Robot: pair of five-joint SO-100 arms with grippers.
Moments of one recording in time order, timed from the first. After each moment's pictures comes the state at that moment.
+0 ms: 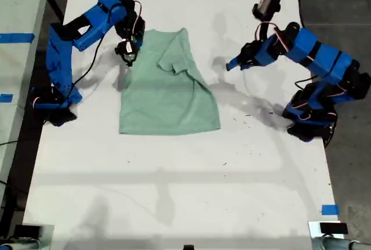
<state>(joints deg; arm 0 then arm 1) -38.3 57.3 46.5 96.4 45.3 35.4 121.0 106.2 80.9 -42.6</state>
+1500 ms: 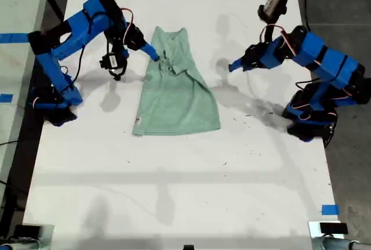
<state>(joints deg) -23.8 84.9 68.0 102.0 35.1 34.5 127.8 111.2 80.3 -42.1</state>
